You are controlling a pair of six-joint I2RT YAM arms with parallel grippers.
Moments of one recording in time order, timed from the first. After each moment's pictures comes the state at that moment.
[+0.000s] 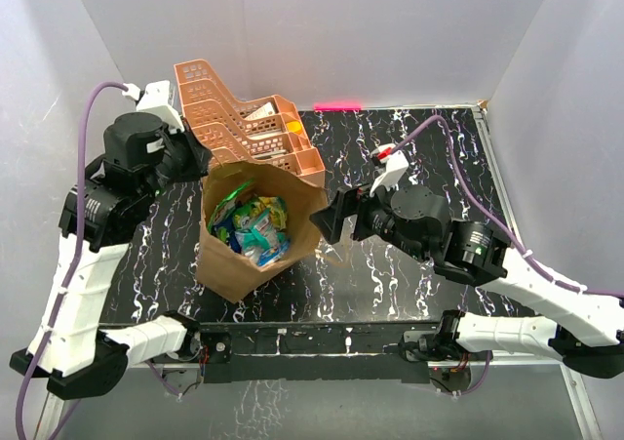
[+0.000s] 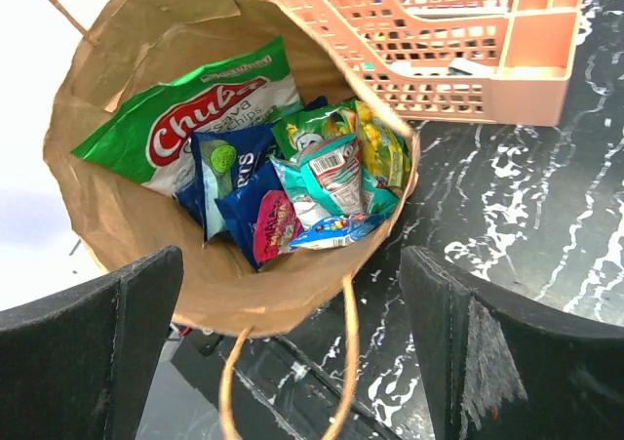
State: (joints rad) left arm -0.45 1.13 1.73 -1.03 -0.20 -0.41; right arm 1.09 0.97 1.23 -0.54 0.34 0.55
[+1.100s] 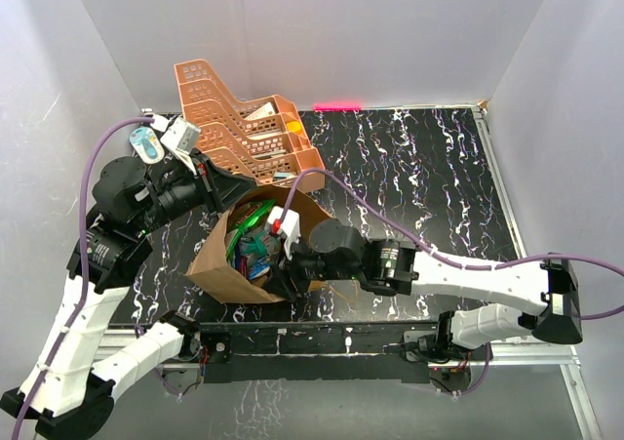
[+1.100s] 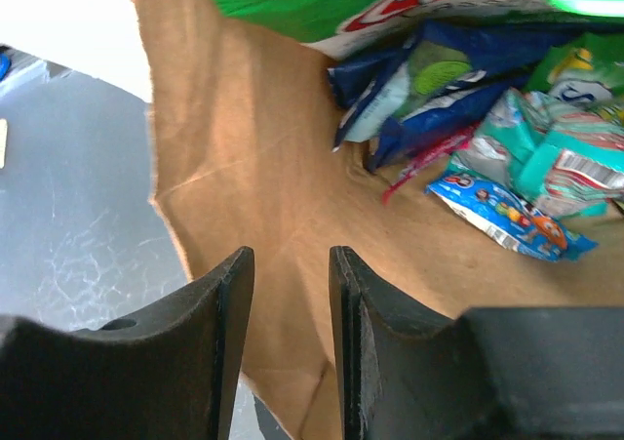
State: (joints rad) left arm -0.46 0.85 1.31 -0.57 0.45 -0.36; right arm 1.26 1.27 1.11 -0.24 -0.12 0.29
